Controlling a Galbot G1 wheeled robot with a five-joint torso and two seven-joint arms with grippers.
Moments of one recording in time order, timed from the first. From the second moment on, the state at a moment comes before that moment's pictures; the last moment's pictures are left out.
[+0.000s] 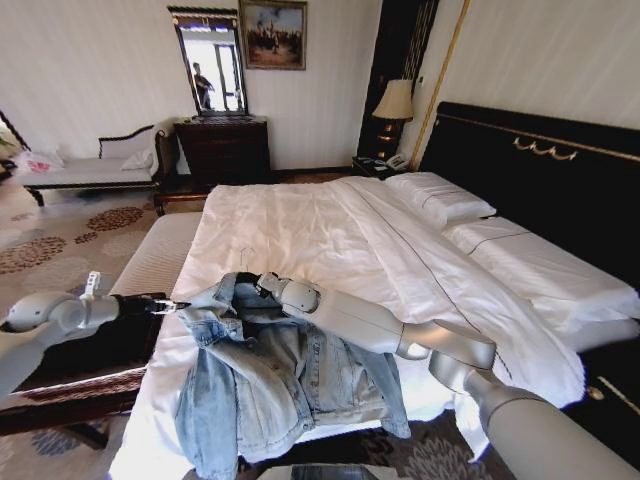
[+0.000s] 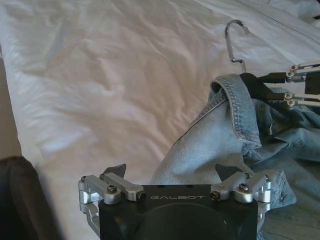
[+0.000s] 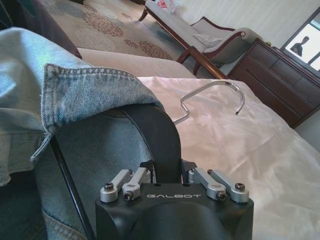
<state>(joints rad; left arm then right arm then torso) 1.08 -0.29 -0.43 -1.54 -1.08 0.62 0.52 -0.12 1.35 -0.80 1.37 0.49 -0.55 0.10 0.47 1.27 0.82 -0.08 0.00</state>
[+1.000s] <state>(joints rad) 0.61 -0.43 0.02 -1.33 -0.94 0.44 0.75 -0.09 1.32 -0.79 1.44 0.58 -0.54 0.10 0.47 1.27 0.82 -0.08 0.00</state>
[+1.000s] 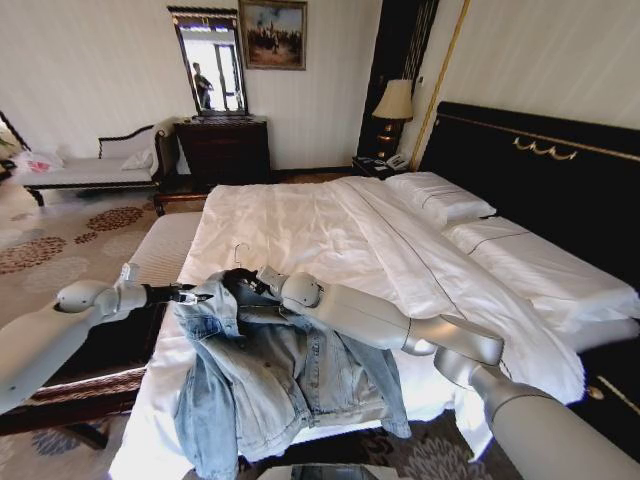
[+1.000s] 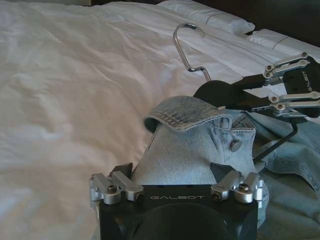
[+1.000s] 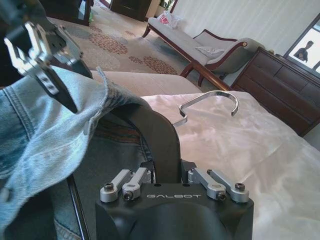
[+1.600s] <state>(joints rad) 0.66 -0.45 0.01 -1.36 -0.95 0.36 0.67 -0.12 1.33 -0.78 1.44 0.58 -0.54 0.12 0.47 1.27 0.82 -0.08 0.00</state>
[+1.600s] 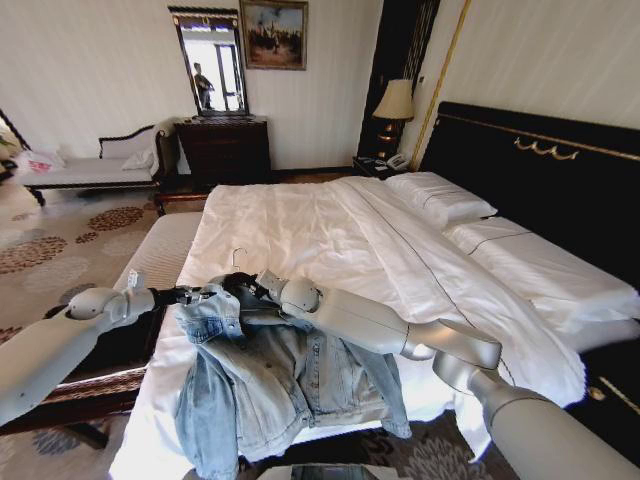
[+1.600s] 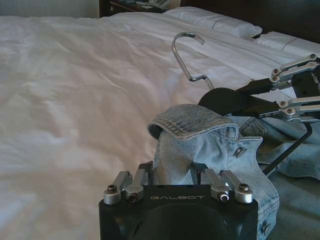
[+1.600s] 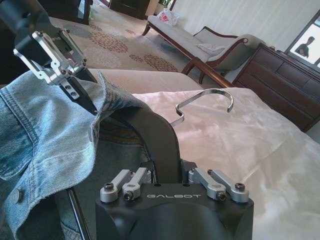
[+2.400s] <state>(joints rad) 0.71 -0.45 -0.03 -1.37 -0.84 0.21 0.70 -0.13 1.33 -0.77 1.46 0.60 -0.53 0.14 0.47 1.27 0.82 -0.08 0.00</state>
